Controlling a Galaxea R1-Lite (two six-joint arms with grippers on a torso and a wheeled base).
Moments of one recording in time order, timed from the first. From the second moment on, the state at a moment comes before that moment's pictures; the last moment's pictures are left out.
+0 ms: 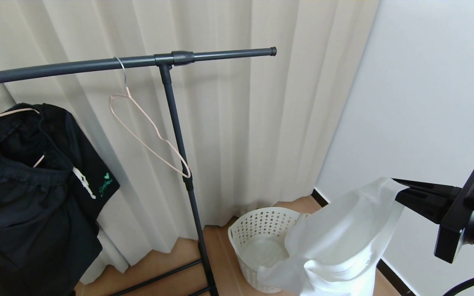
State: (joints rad) left arm 0.00 0.00 0.00 -0.04 -0.10 0.03; right arm 0.62 1.13 -0.62 -0.25 -0.09 -0.16
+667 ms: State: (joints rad) left arm 0.00 0.00 0.00 -0.04 -0.10 0.03; right arm 0.61 1.13 -0.62 -0.25 -0.09 -0.16
